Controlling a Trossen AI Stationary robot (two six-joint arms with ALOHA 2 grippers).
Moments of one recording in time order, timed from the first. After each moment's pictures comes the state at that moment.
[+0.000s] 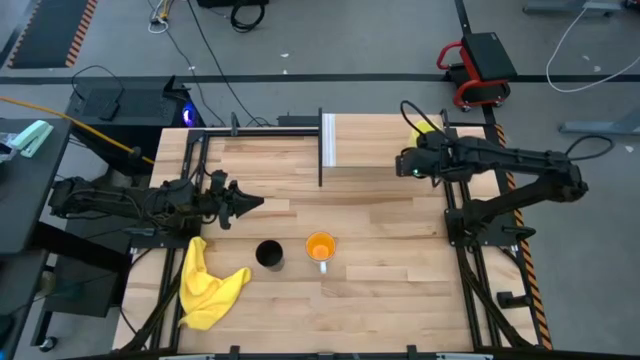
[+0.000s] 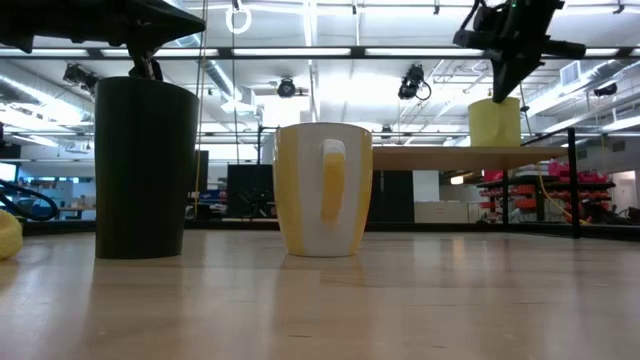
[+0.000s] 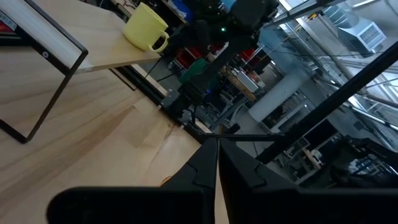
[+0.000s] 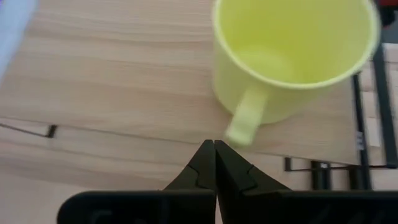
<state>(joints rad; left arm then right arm) -0.07 0.58 0.33 0.26 -0.19 -0.76 -0.15 1.14 1.17 -1.36 0.61 1.25</state>
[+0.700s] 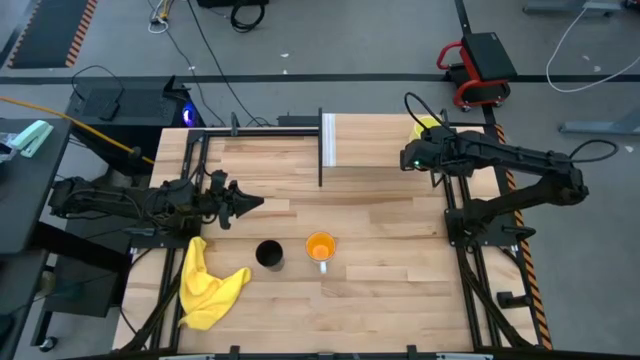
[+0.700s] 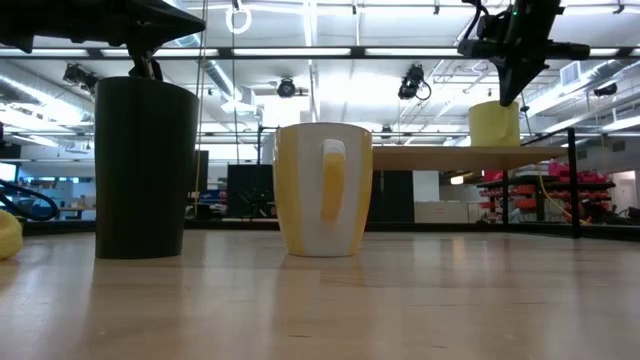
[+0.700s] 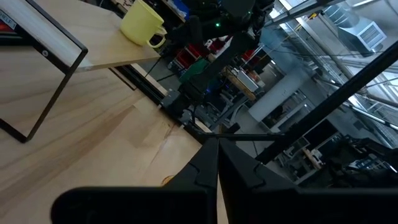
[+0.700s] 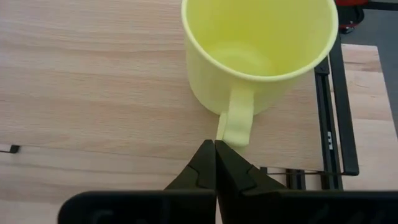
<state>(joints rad) -0.07 0.58 0.33 0.26 -0.19 -0.76 -0.24 1.13 1.17 -1.39 0.60 1.21</state>
